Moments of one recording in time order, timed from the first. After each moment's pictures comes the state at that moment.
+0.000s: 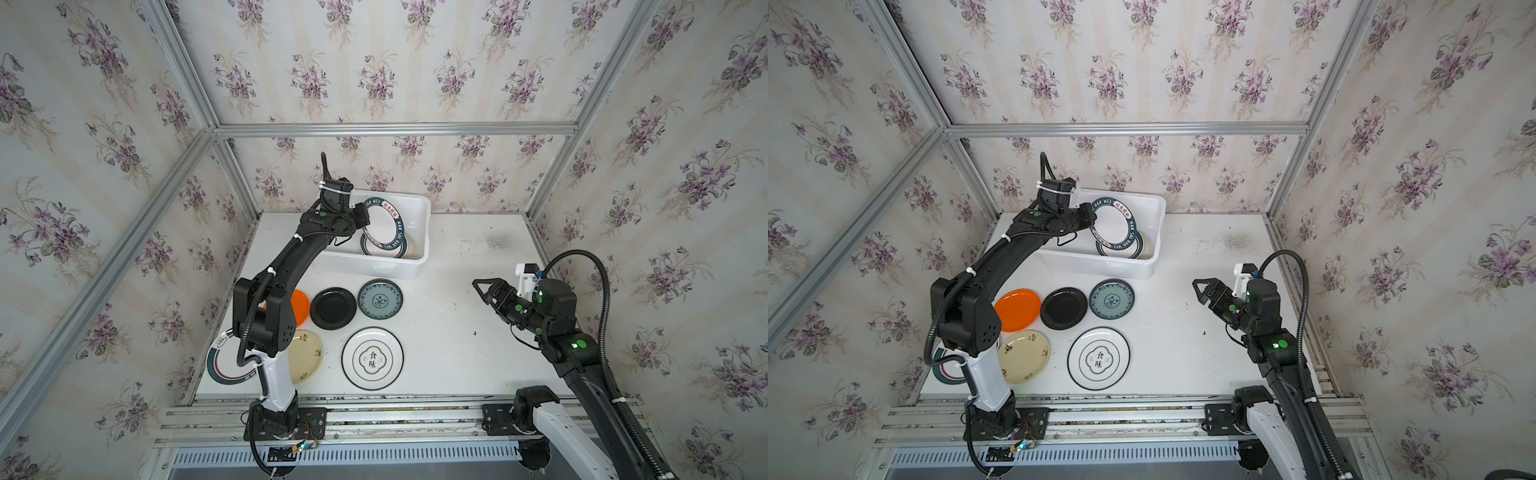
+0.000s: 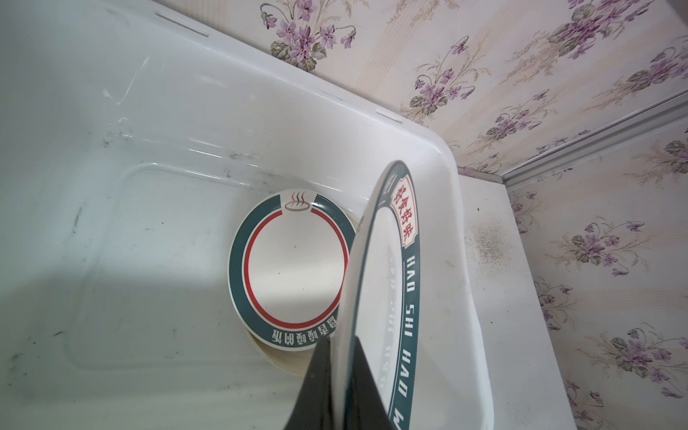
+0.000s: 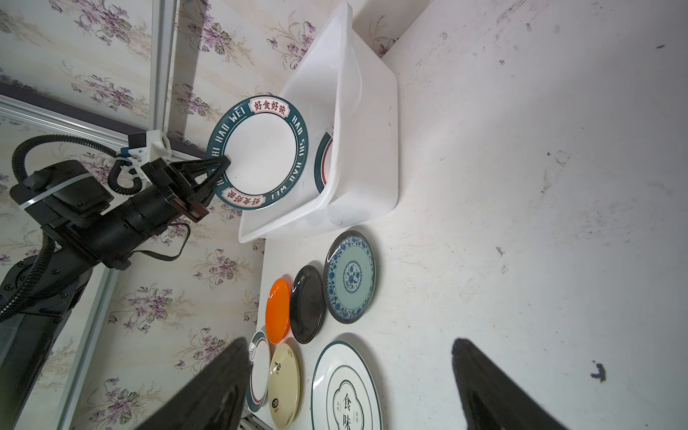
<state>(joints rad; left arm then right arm) -0.29 1.93 1.81 -0.55 0.13 -0.47 0.11 0.68 0.65 -0.44 -0.41 0.84</state>
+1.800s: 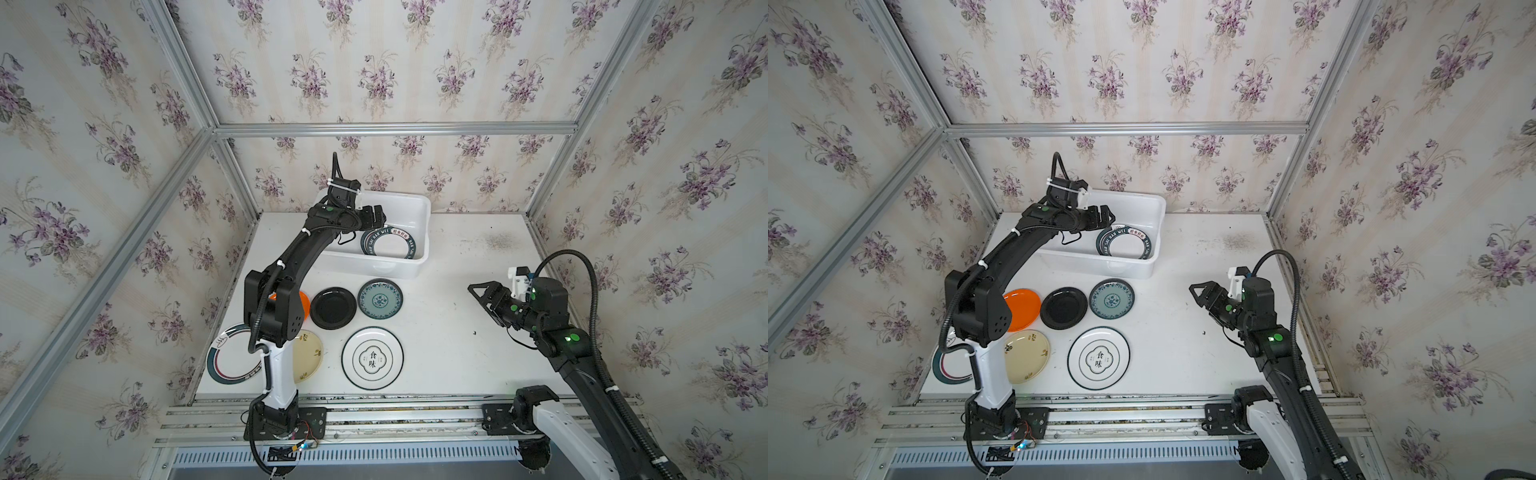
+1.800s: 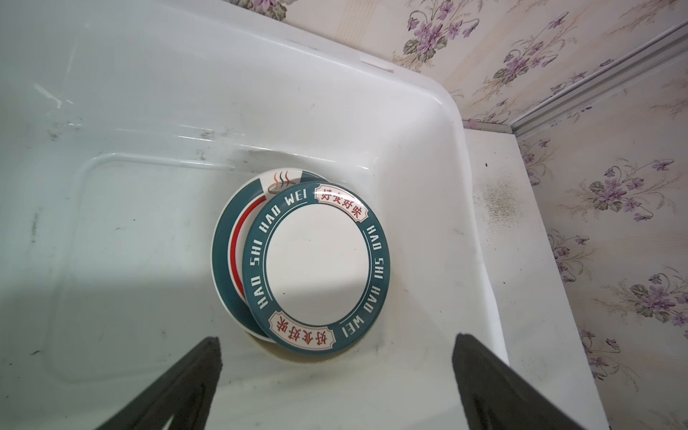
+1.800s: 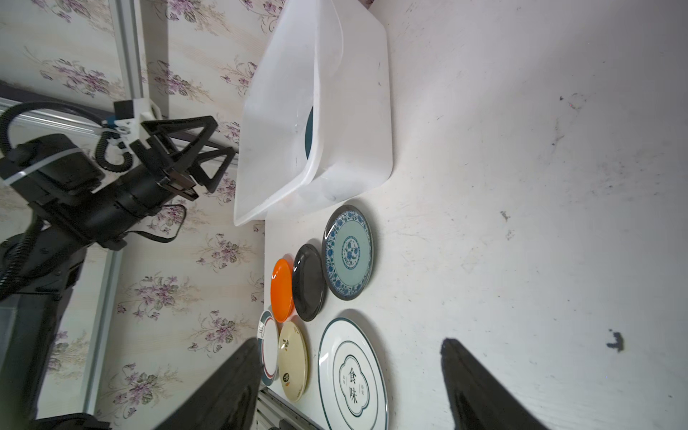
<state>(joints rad) -0.31 1.97 1.88 -0.65 0.19 -0.37 0.14 0.75 0.64 -0.46 -0.47 0.86</state>
